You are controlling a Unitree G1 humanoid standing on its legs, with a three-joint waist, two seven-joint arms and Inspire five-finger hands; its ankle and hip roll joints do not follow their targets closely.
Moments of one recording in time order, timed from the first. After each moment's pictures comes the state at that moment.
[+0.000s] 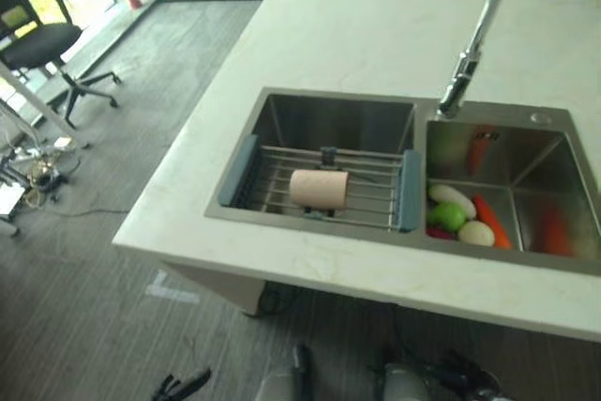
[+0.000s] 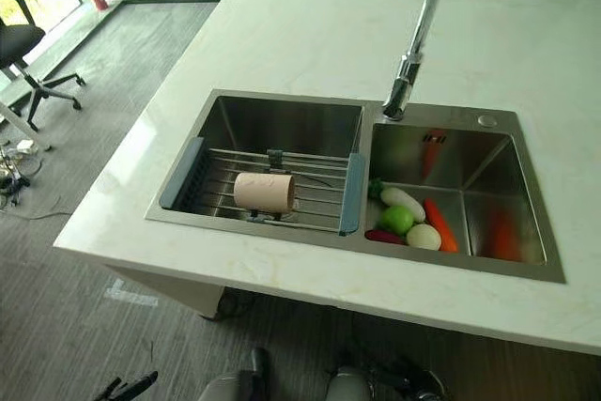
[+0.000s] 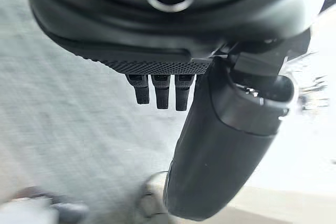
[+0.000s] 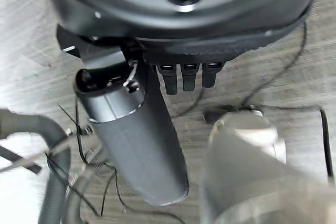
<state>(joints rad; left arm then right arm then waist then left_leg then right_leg) 0.11 0.33 0.20 1.03 -0.66 -0.14 0.15 0.04 -0.41 -0.05 1.20 0.45 -0.10 0.16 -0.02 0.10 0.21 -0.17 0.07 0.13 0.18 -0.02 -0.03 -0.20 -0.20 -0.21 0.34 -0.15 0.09</state>
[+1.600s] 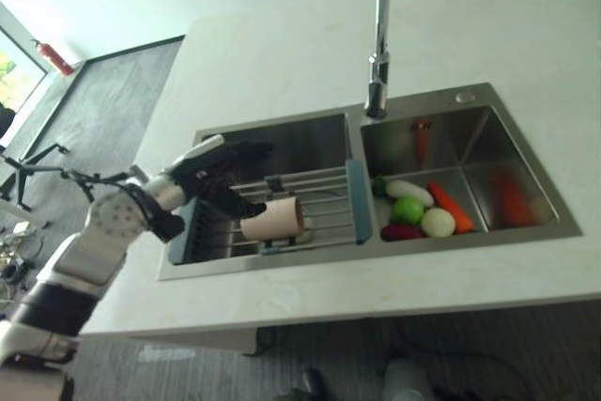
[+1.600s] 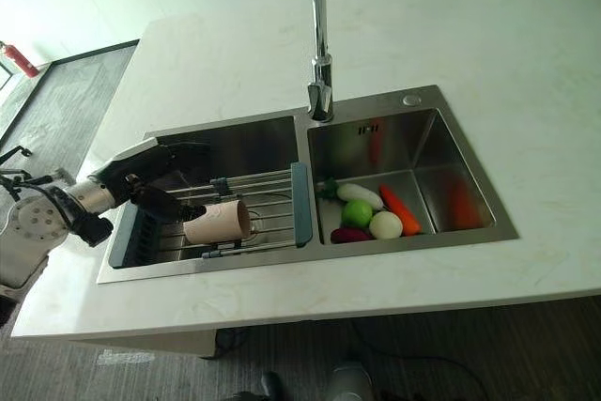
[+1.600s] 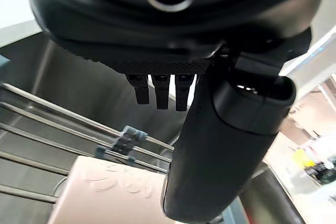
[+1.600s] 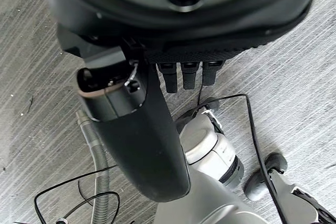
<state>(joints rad) -0.45 1.01 -0.24 0.06 -0.27 -0.02 -0.42 0.11 -0.33 -0.10 1.23 0.63 -0.02 0.17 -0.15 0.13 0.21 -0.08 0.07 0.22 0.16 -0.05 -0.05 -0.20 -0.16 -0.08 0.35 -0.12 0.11</state>
